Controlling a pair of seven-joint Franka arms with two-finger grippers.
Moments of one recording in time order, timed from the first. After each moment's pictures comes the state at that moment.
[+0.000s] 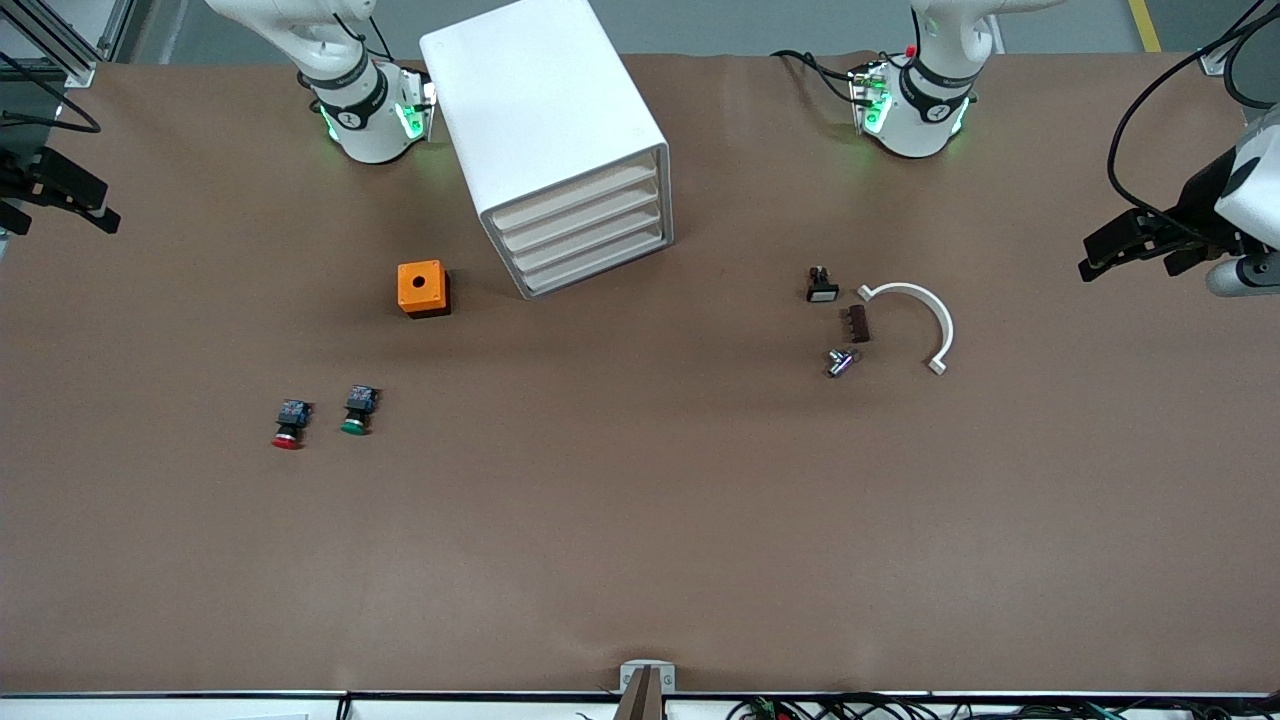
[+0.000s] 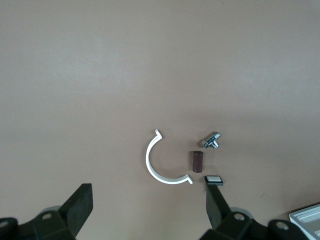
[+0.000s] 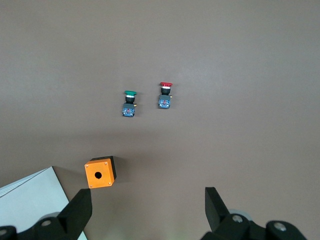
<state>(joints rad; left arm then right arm) 0.08 -0.03 -0.11 -1.65 -0.04 1.62 -0.10 -0.06 -0.15 -0.05 -1.69 0.01 1.55 -0.10</state>
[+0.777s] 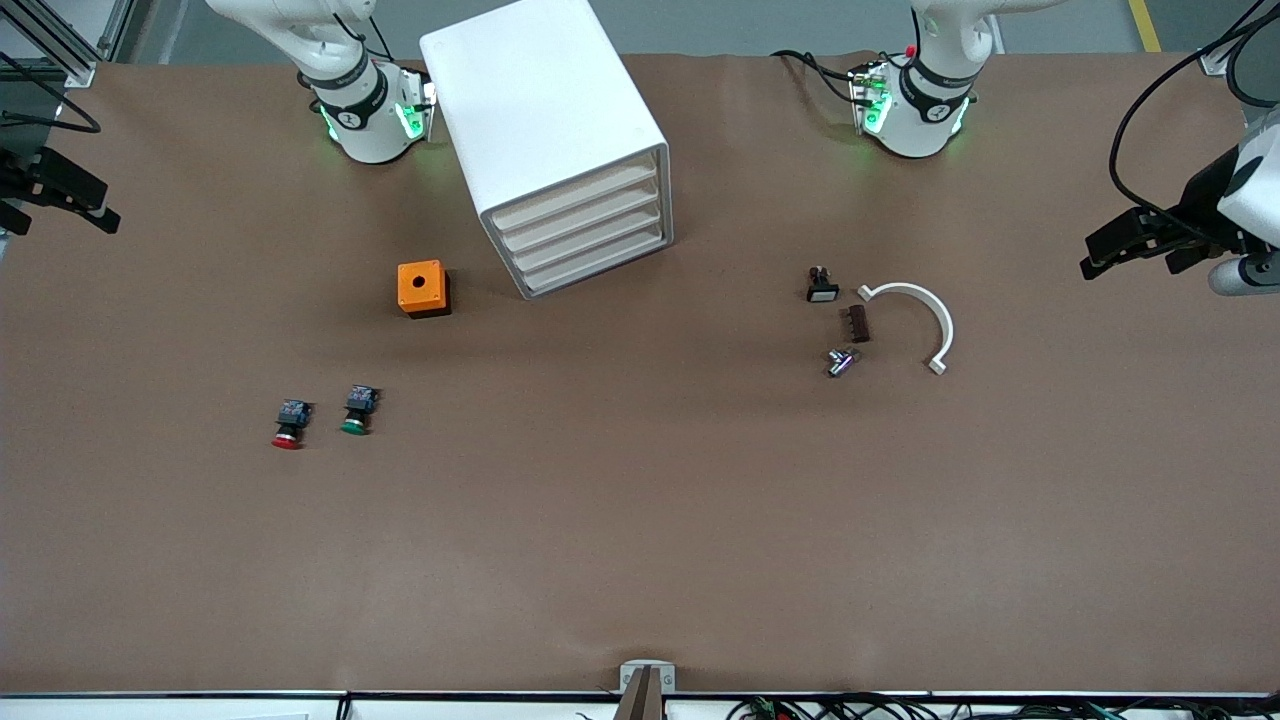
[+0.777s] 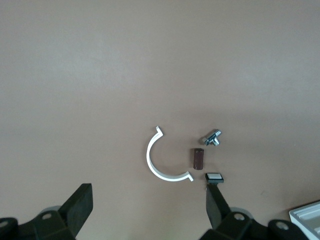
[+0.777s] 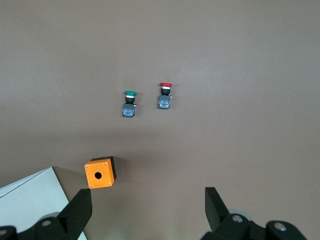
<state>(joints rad) 0.08 -0.03 -0.10 -1.65 -0.04 1.59 -0.10 -0.06 -0.15 -0.05 -1.69 0.01 1.56 -0.10</state>
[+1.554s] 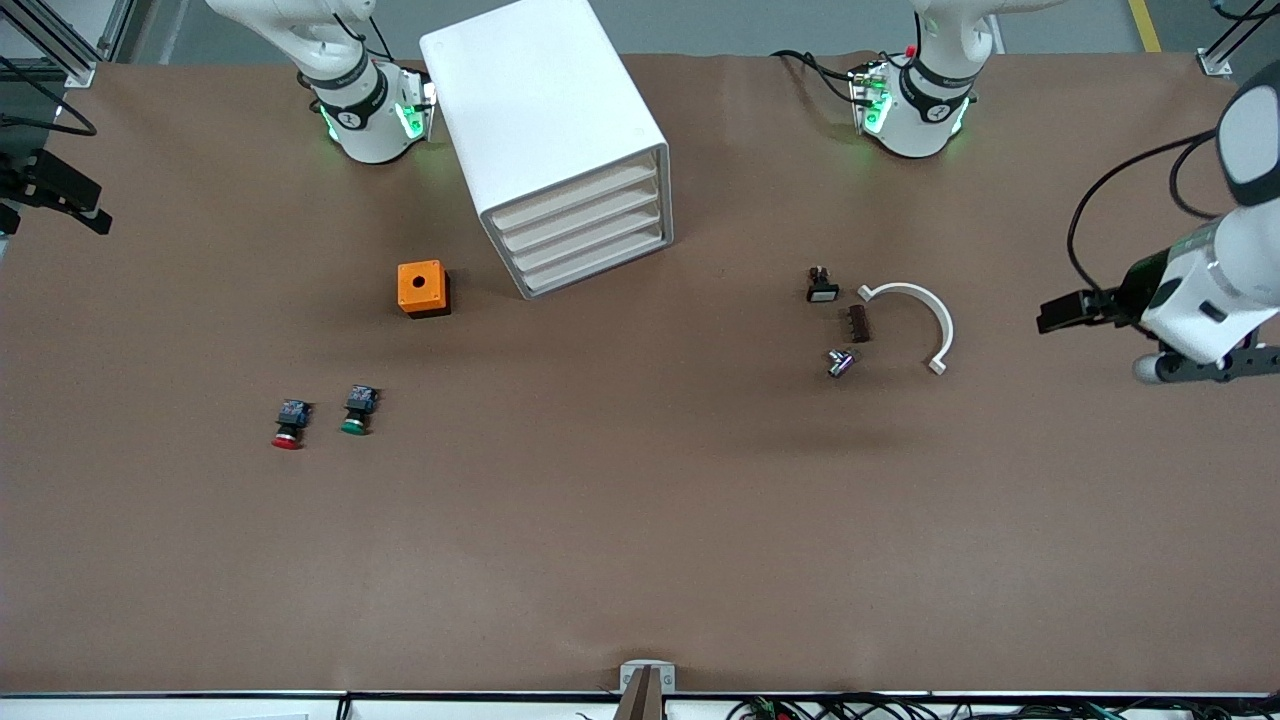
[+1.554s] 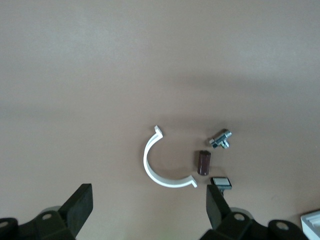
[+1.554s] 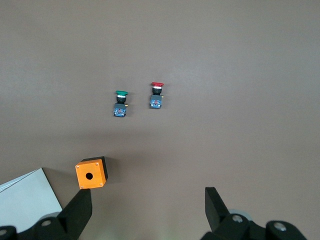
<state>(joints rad) 0.08 0.18 -0.10 -1.65 -0.04 1.68 -0.10 -0.06 -0.15 -0.05 -1.69 -0.02 1.56 -0.10</state>
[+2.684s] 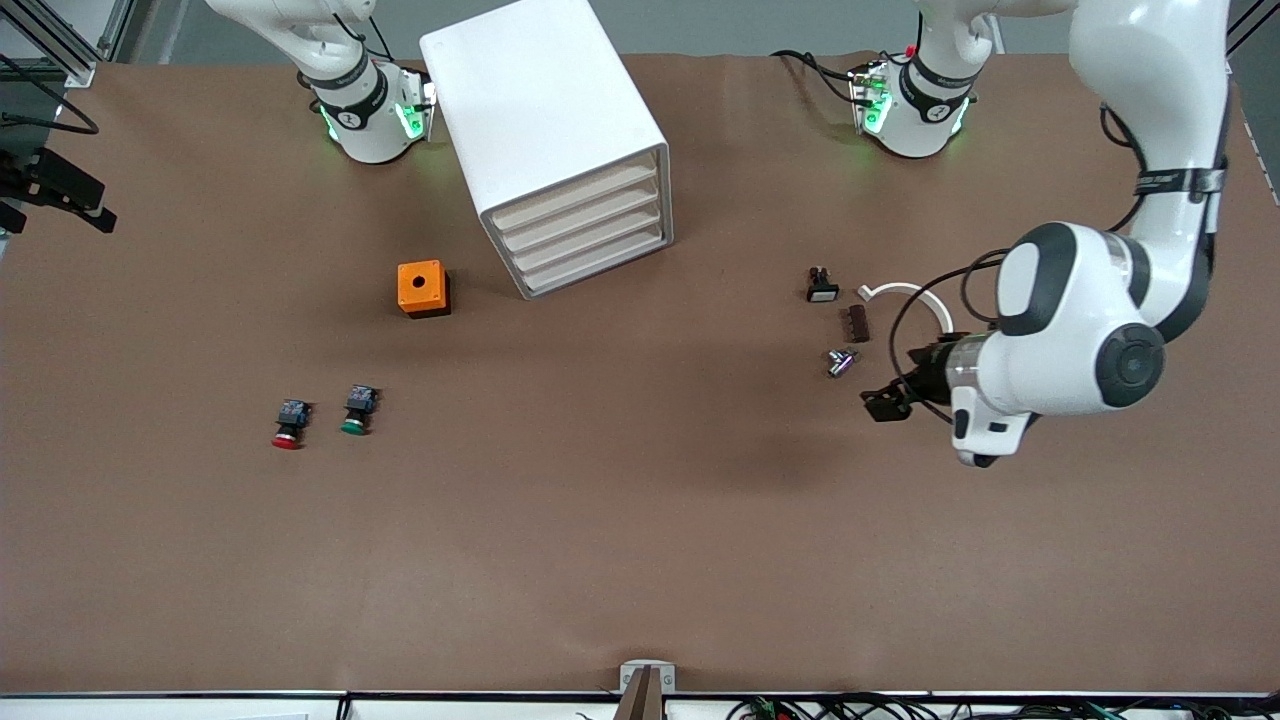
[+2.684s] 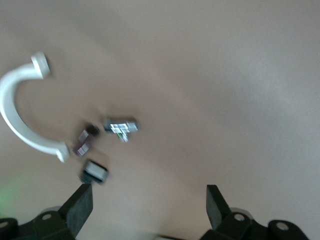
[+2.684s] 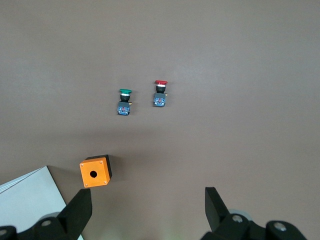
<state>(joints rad) -0.13 0.45 -0.14 -1.58 -0.27 1.80 -0.95 -0.06 -0.15 -0.05 -1.69 0.00 1.55 -0.10</state>
